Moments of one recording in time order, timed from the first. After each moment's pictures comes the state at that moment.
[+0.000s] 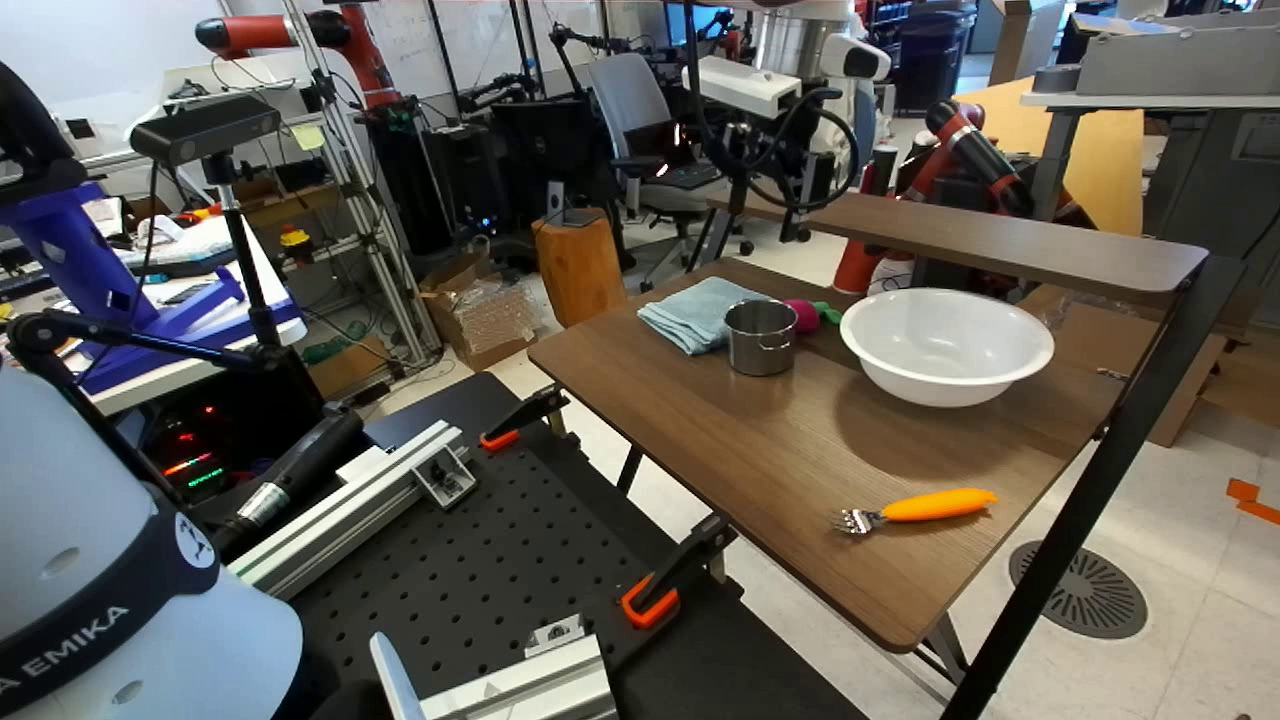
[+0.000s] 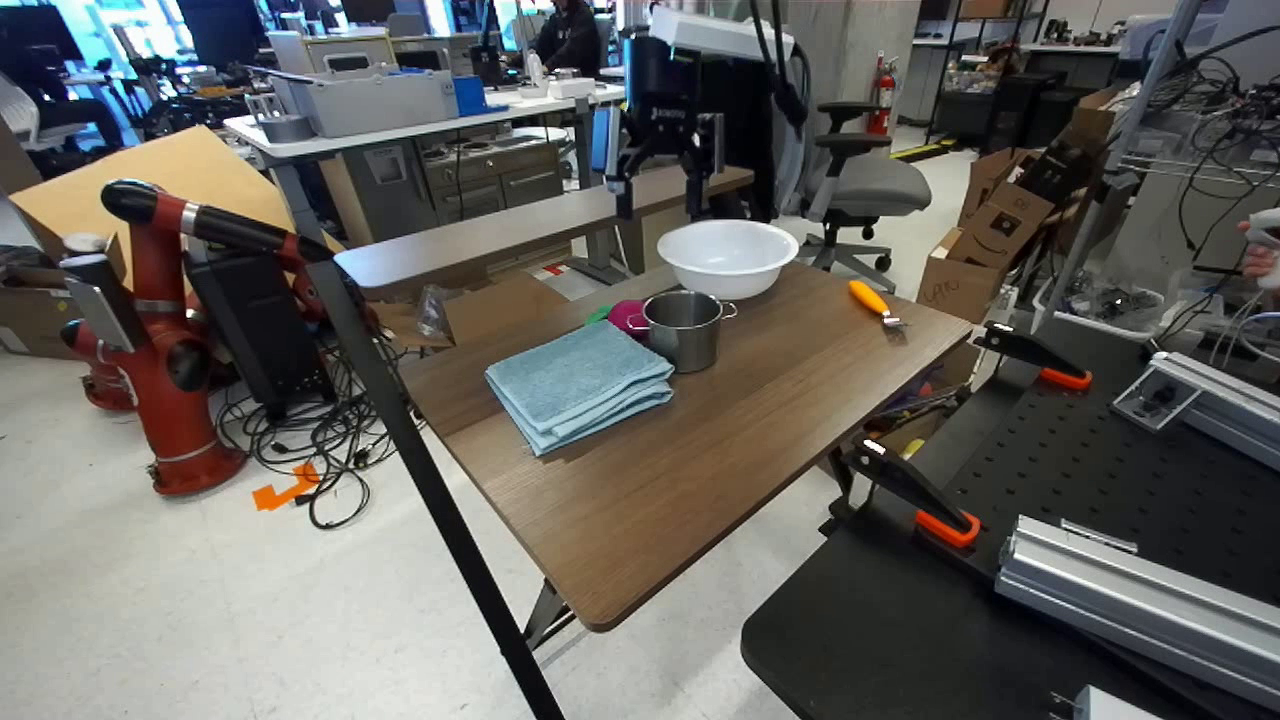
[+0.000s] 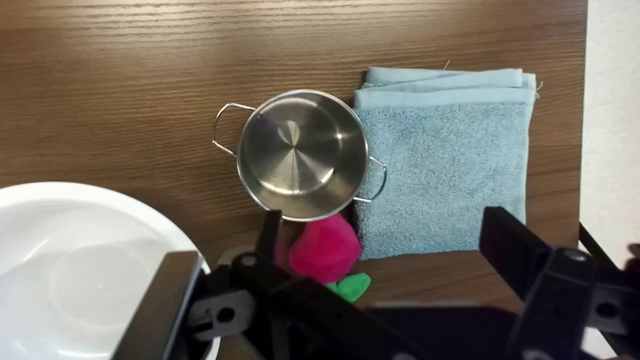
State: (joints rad) arm 0.09 0.59 0.01 -1.66 0.19 2.14 0.06
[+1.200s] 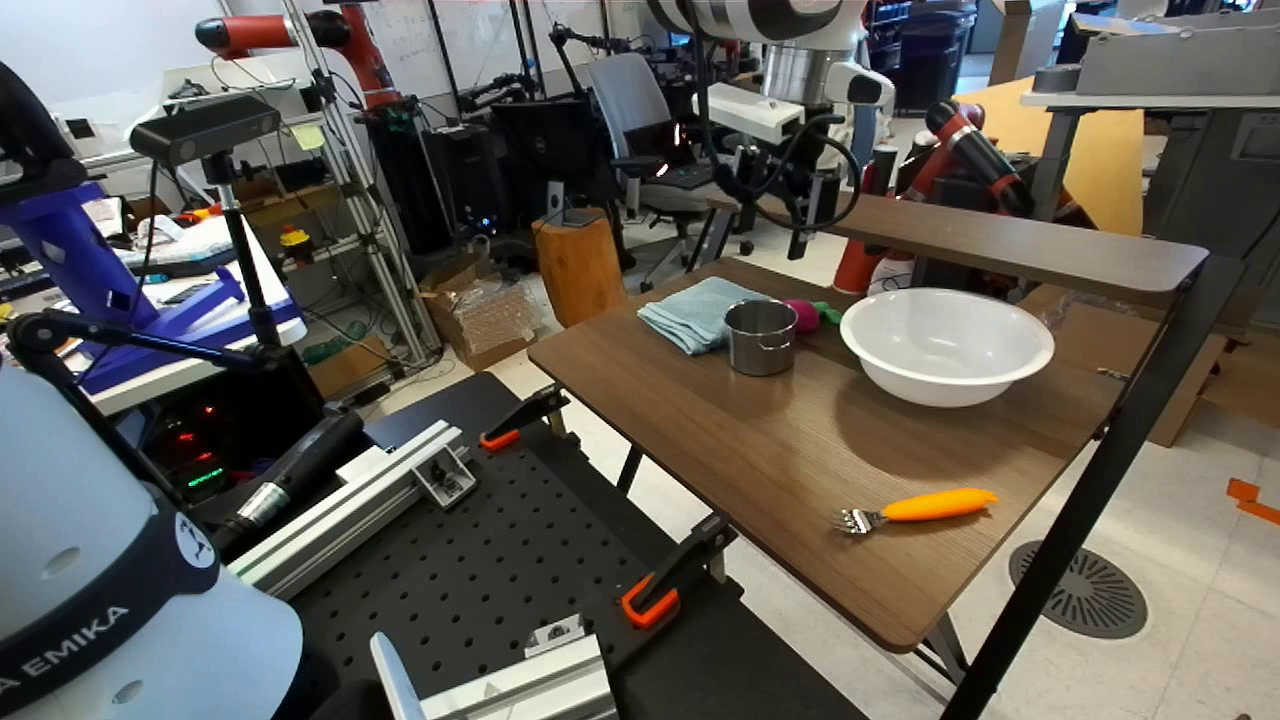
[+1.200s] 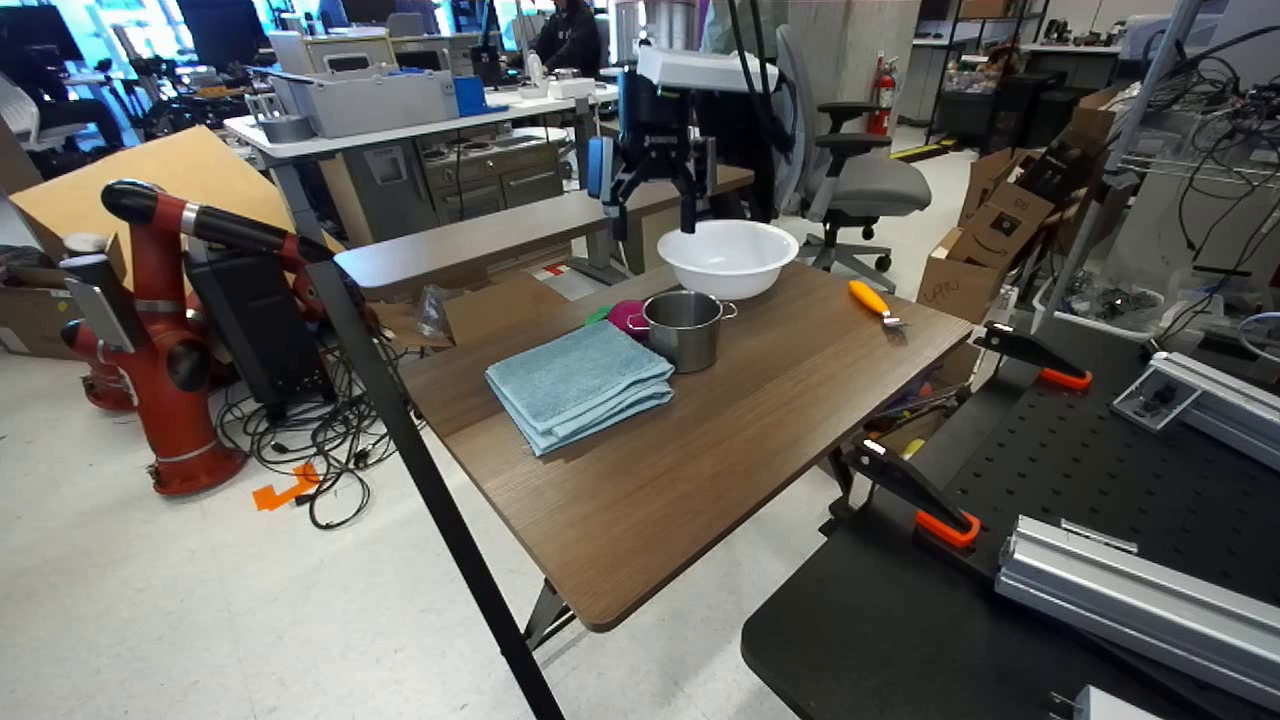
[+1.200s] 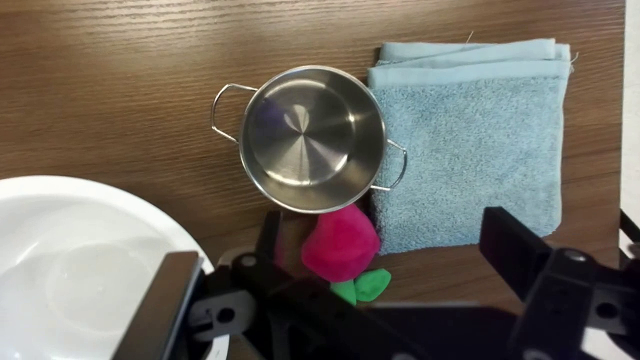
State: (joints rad) arm 0.09 0.67 0.01 -1.60 0.16 2.17 0.10
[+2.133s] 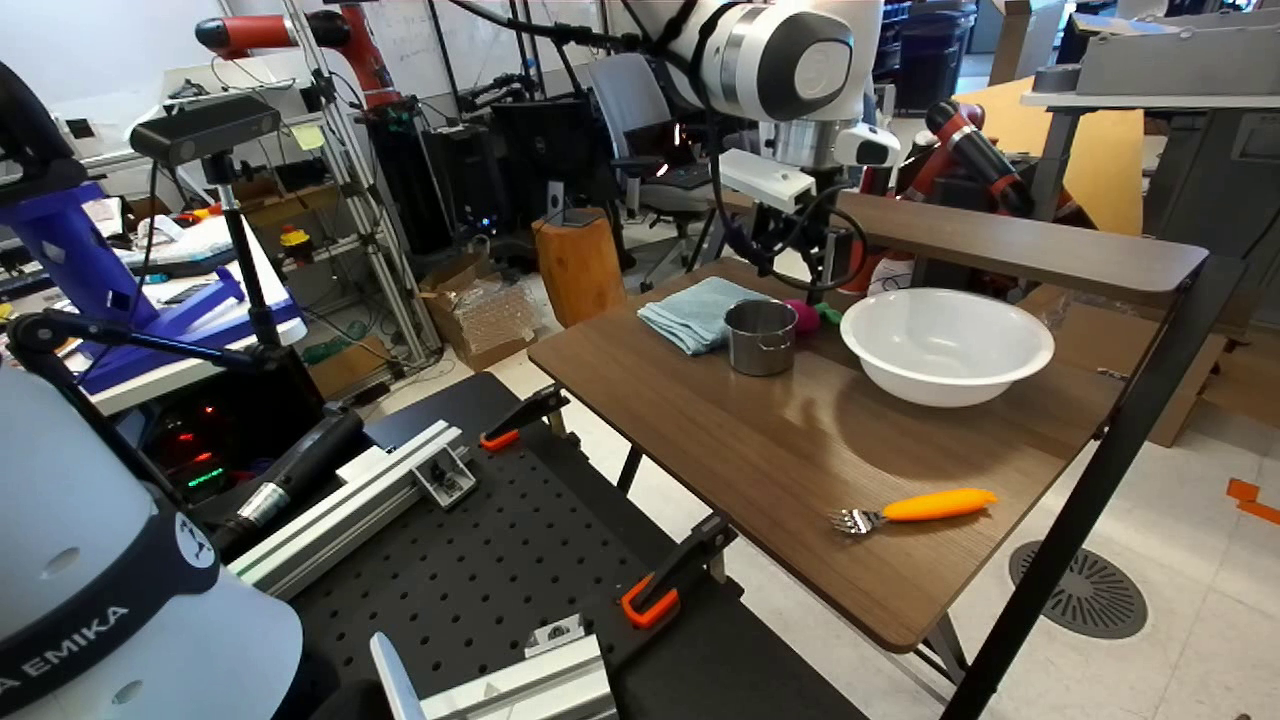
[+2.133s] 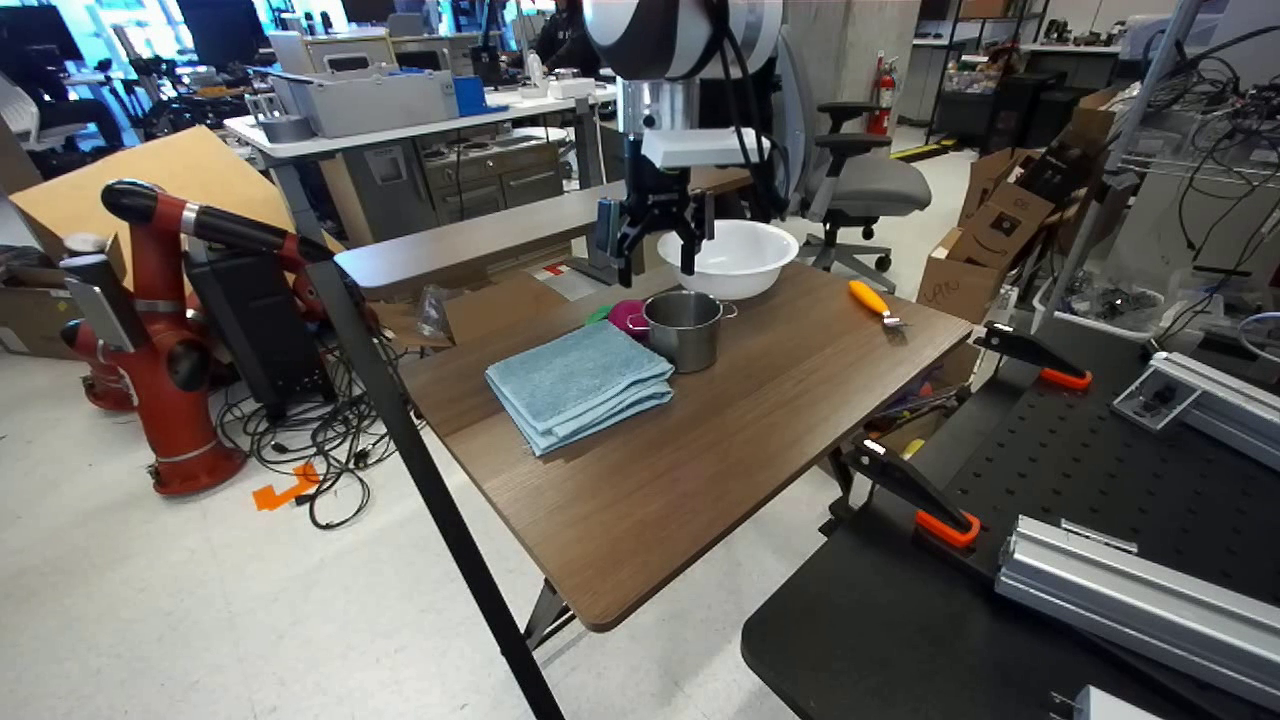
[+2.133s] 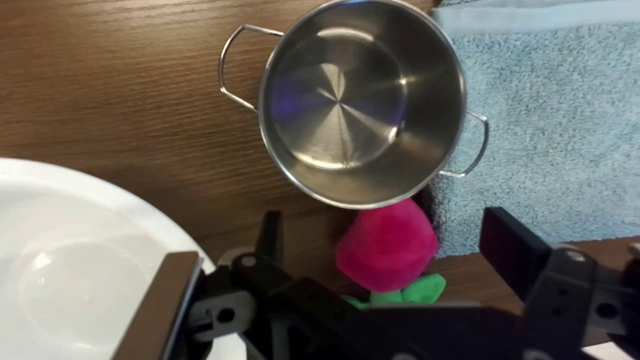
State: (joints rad) arm 0.09 0.80 0.00 -1.56 0.13 2.31 0.11
